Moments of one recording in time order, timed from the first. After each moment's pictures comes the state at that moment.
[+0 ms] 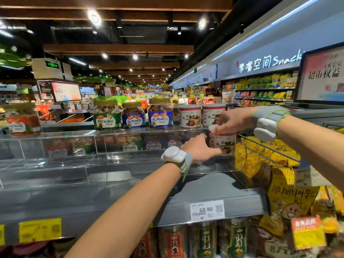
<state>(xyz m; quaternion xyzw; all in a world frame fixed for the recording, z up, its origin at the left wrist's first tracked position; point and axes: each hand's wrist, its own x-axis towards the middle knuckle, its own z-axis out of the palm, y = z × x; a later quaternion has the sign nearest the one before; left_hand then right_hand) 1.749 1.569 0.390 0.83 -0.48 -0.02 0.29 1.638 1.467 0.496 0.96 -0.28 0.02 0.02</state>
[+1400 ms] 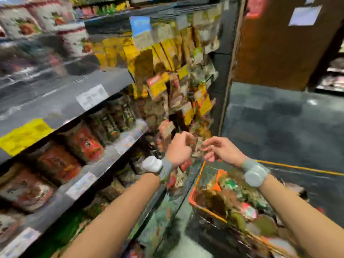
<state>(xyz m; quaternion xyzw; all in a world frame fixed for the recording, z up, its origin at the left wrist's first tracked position) 1.488 1.713 0.121 0.59 -0.71 -0.31 0.25 1.295 1.729 0.106 0.55 -0.54 0.36 -0.53</state>
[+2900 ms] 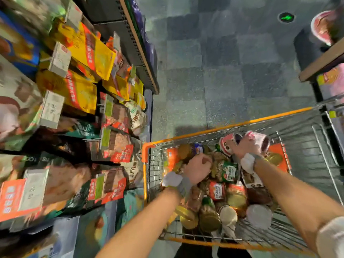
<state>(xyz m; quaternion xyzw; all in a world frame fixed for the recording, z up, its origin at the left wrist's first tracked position) 1.178 1.602 -0.168 0.48 -0.65 -0.57 -0.14 0.947 1.682 -0.278 0.14 -0.93 0.02 -0.35</state>
